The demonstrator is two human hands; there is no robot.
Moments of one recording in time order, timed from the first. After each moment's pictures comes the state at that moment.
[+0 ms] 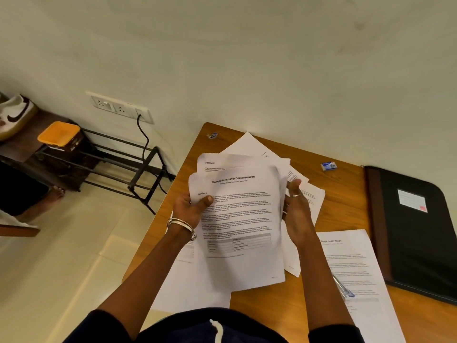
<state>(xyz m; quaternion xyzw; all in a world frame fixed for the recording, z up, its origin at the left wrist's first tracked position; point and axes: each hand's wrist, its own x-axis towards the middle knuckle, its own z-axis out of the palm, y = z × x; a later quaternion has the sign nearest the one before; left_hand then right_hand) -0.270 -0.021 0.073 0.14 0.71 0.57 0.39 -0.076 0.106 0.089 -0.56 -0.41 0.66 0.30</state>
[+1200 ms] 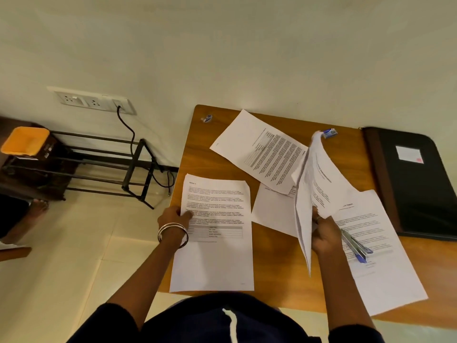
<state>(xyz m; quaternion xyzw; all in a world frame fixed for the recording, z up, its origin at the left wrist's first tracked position) -0.348 -0.066 -0.013 0.22 0.88 0.27 0.34 -0.027 0.047 0.019 -0.57 -0.06 0.68 0.46</state>
